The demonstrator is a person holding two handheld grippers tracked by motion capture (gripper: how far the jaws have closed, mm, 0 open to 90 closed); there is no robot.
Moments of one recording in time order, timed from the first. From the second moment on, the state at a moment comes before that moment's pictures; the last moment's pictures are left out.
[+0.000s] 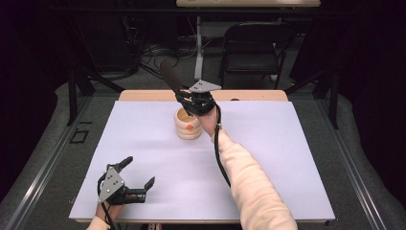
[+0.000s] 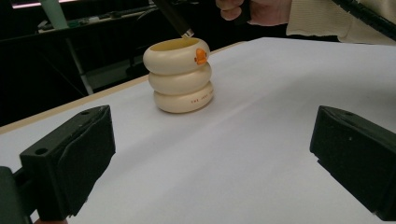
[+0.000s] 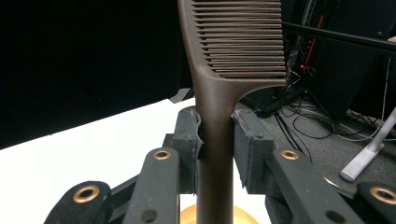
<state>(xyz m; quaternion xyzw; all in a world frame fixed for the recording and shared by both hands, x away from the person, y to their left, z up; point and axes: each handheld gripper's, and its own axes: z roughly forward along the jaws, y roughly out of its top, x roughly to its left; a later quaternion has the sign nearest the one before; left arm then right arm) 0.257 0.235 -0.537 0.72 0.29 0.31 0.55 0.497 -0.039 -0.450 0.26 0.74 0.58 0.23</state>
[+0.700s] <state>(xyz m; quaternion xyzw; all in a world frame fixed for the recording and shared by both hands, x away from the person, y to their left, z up) 0.256 0.236 -0.537 0.72 0.29 0.31 0.55 0.499 -0.035 -0.458 0.26 0.75 0.57 0.22</state>
